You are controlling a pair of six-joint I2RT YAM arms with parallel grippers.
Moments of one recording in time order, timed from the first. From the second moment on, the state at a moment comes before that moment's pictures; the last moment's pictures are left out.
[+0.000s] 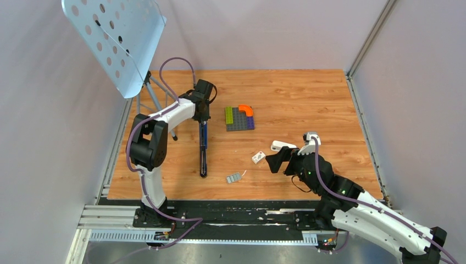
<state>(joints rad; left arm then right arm) -0.37 1.93 1.41 -0.49 -0.28 -0.34 0.94 0.49 0.48 -0.35 0.40 0.67</state>
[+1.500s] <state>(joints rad) -0.37 1.95 1.41 -0.49 -0.28 -0.34 0.94 0.49 0.48 -0.35 0.40 0.67</state>
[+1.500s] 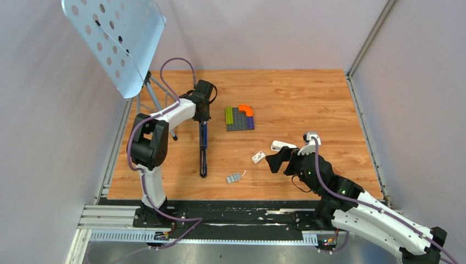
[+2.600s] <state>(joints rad) -0.37 1.94 1.42 -0.51 -0.26 -0.32 0.94 0.49 0.48 -0.35 0.40 0.67</state>
